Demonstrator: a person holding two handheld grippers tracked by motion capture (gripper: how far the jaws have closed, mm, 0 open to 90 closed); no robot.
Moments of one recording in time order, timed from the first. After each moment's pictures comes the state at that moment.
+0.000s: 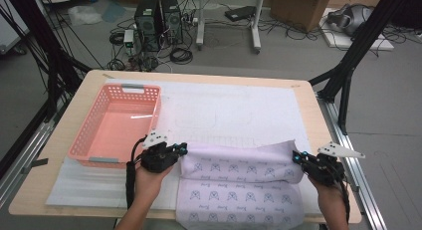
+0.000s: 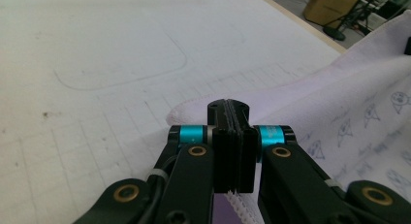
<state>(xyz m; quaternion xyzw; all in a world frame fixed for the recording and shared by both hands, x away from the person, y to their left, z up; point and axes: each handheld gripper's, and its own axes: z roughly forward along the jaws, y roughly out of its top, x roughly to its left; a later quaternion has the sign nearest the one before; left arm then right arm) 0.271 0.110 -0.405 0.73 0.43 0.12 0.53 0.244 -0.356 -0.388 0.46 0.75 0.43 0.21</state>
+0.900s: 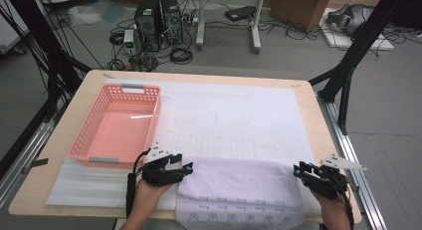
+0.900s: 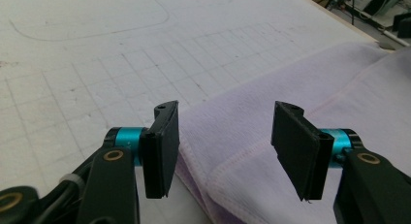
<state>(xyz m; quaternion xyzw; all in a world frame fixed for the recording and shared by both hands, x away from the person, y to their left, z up) 0.270 0.107 -0.440 0.75 0.41 0.11 0.51 0.239 -0.364 -0.419 0.49 0.76 0.39 0.19</state>
